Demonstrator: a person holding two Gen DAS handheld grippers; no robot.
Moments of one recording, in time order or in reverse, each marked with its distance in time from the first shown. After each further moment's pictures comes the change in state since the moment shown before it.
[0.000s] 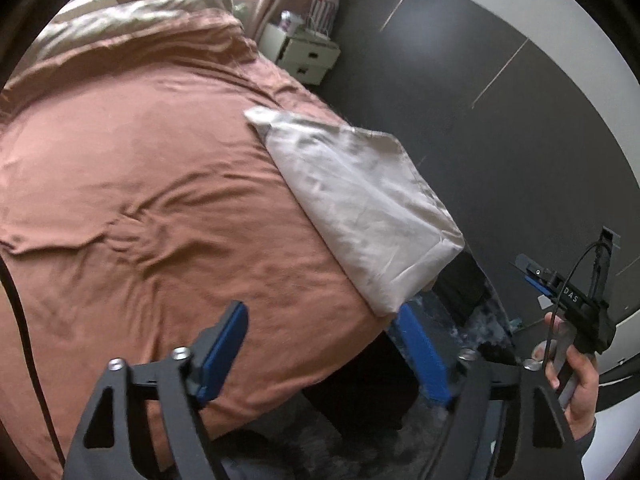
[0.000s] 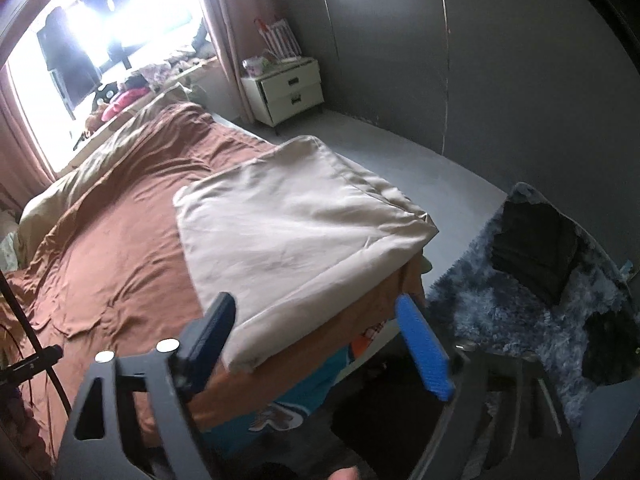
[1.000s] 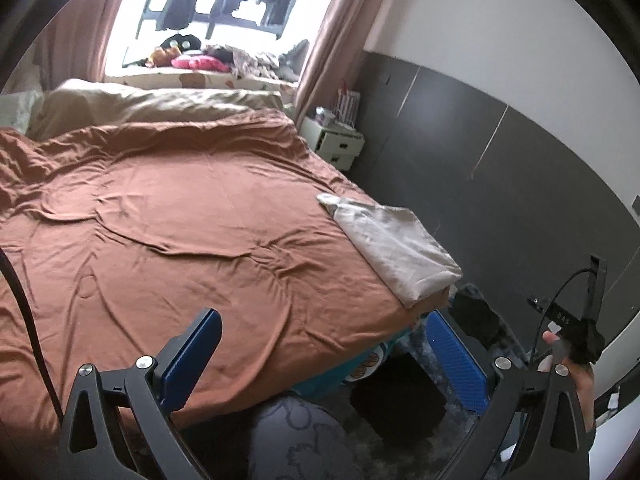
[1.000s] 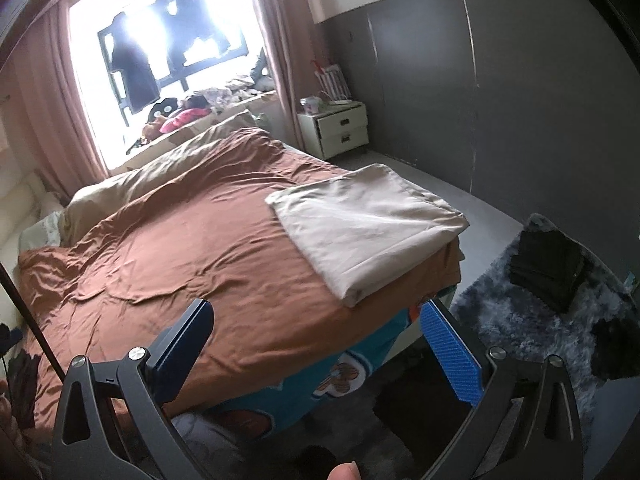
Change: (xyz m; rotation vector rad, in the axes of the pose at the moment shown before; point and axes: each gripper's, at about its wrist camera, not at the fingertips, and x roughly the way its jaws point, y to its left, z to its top) left arm -0.259 0.064 -0.130 0.012 -0.325 0.097; right arm -0.136 0.066 -0.126 -0.104 -0.152 0.104
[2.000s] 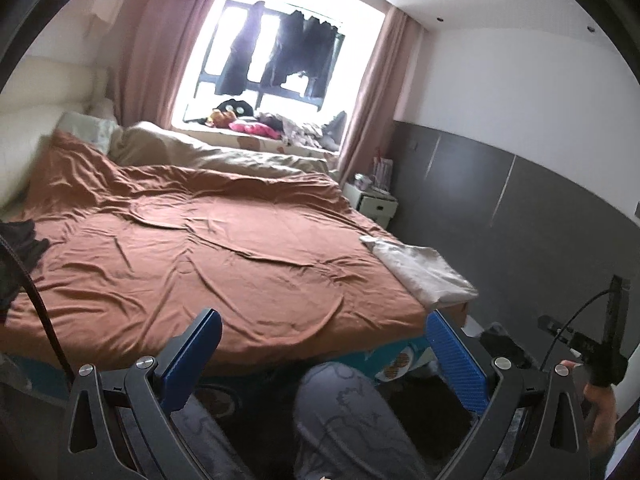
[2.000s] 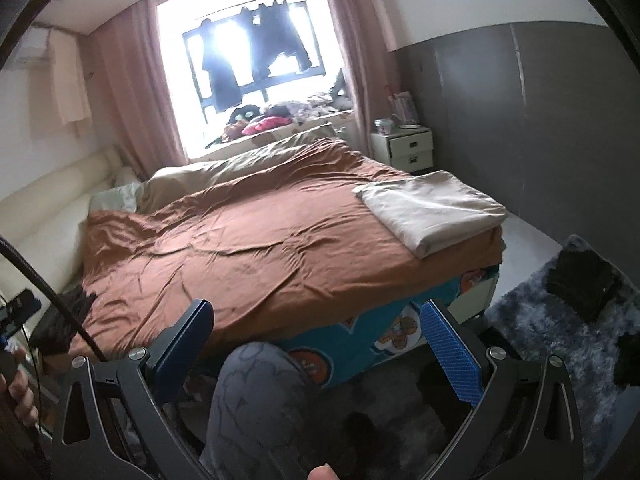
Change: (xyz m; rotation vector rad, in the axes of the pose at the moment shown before) left arm -0.189 0.015 -0.160 -0.015 -0.279 0.161; right arm -0.110 0.006 -0.140 -0.129 -0.078 0.220
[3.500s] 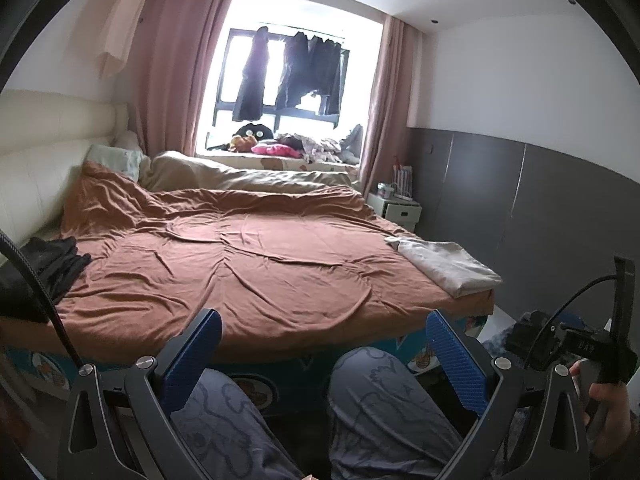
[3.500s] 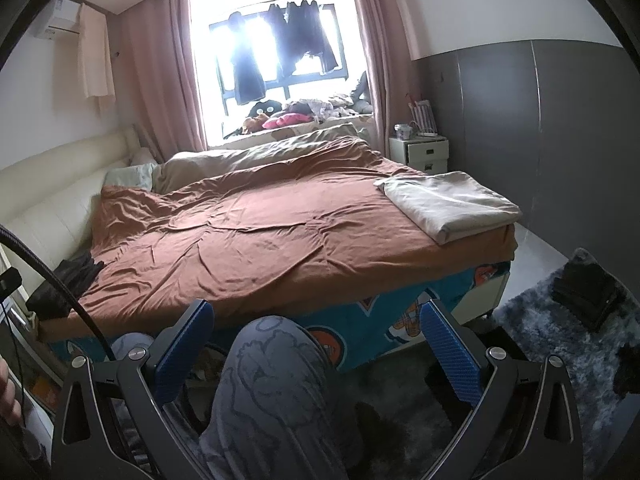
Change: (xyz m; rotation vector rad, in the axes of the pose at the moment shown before) left arm -0.046 -0.021 -0.051 0.084 -0.069 0.114; right arm -0.008 0.031 -0.053 -0.065 -0.023 -0.003
